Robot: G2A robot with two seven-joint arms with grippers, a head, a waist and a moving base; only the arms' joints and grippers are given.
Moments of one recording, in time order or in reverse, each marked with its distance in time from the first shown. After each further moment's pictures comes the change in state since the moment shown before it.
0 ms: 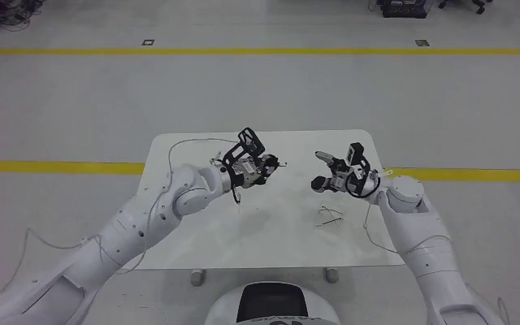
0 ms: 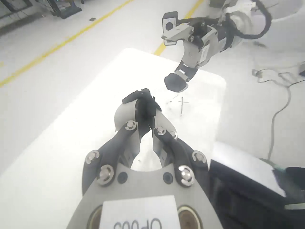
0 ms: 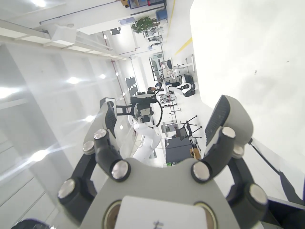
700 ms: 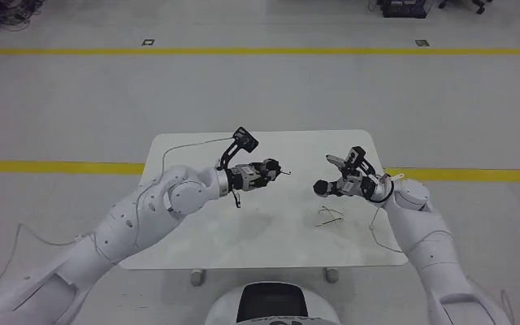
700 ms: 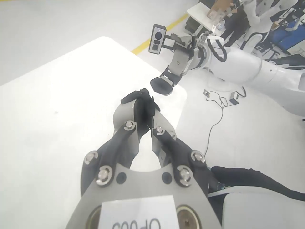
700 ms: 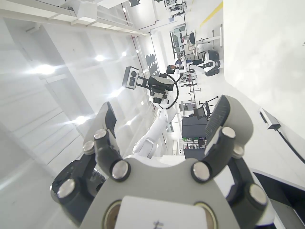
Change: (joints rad) left arm -0.045 0.040 0.062 0.003 -0.365 0.003 -0.068; right arm 0.064 0.003 -0.014 0.188 0.154 -0.083 0.236
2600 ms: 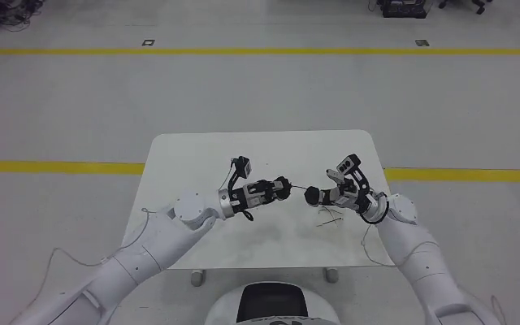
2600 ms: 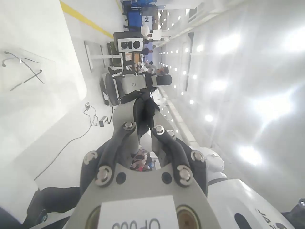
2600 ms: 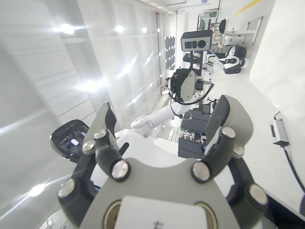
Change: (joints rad) left arm 0.212 -0.133 -0.097 0.173 -1.067 0.040 -0.304; right arm -0.073 -0.006 -0.101 -0.022 0.252 -0.291 0.101
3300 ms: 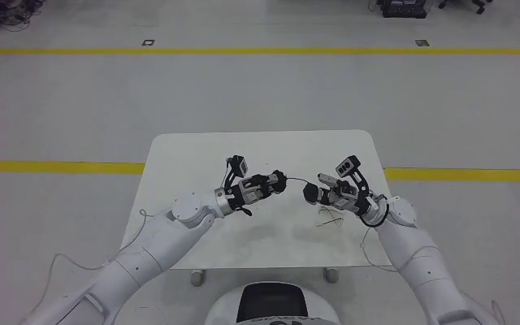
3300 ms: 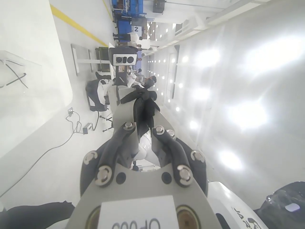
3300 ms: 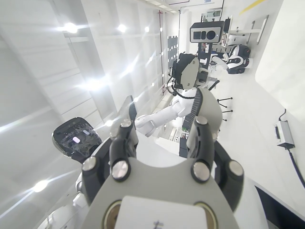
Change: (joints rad) left arm 0.036 -0.022 -0.065 0.026 -0.070 0.009 -0.024; right arm -0.036 0.012 -0.001 -0.059 0.001 -0.001 -0.025
